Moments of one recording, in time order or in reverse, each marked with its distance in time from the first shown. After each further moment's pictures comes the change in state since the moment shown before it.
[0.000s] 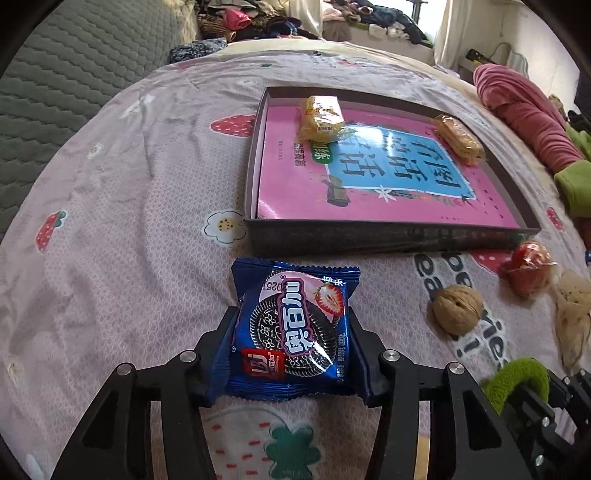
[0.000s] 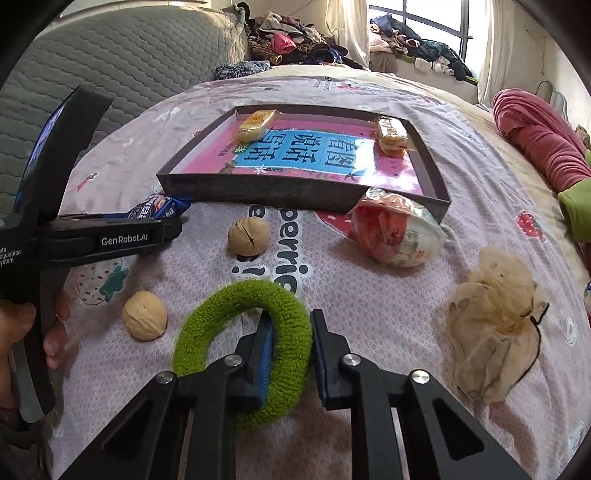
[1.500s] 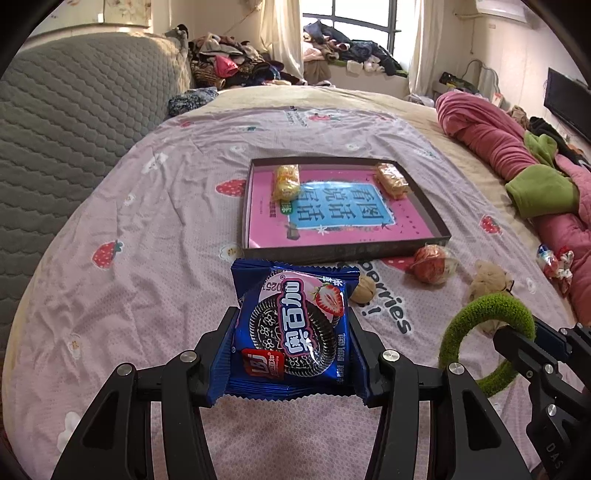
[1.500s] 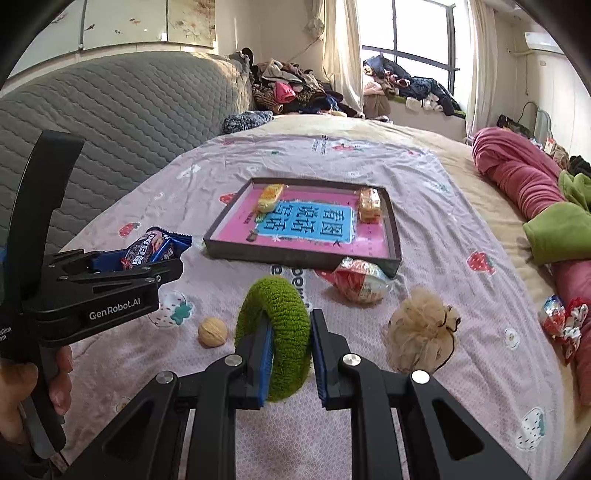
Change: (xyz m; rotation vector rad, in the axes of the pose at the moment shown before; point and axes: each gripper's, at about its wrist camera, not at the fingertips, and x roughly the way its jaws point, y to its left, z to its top) left arm -0.143 -0.020 -0.033 0.050 -0.160 -0.026; right arm -0.124 0.009 0.003 0.004 -0.179 -0.004
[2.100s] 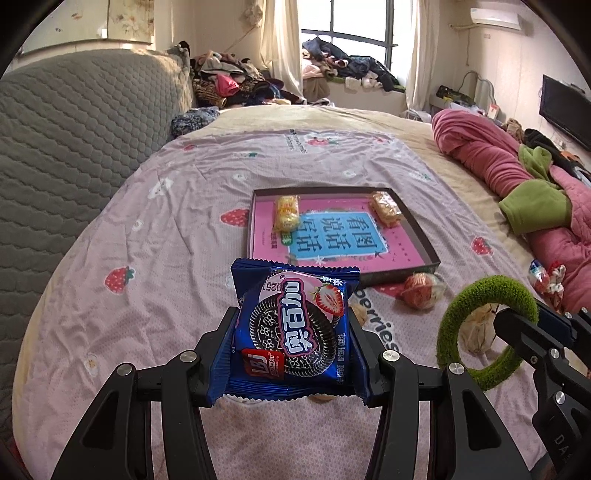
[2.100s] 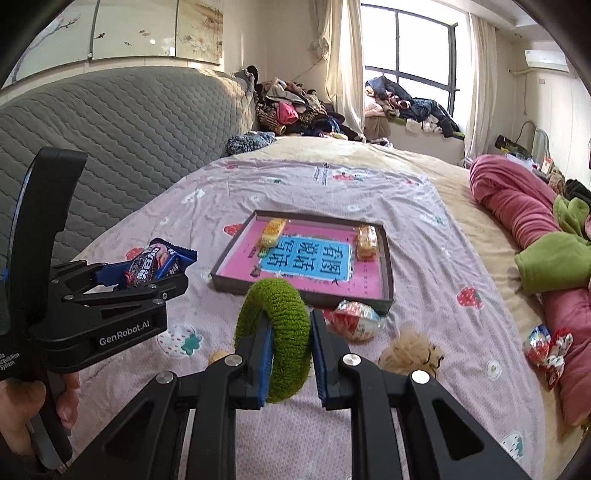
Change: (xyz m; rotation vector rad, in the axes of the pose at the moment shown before) left arm -0.032 0.001 0.022 0.001 -0.068 0.001; right arm -0.027 0.009 0.034 -0.032 -0.075 -0.015
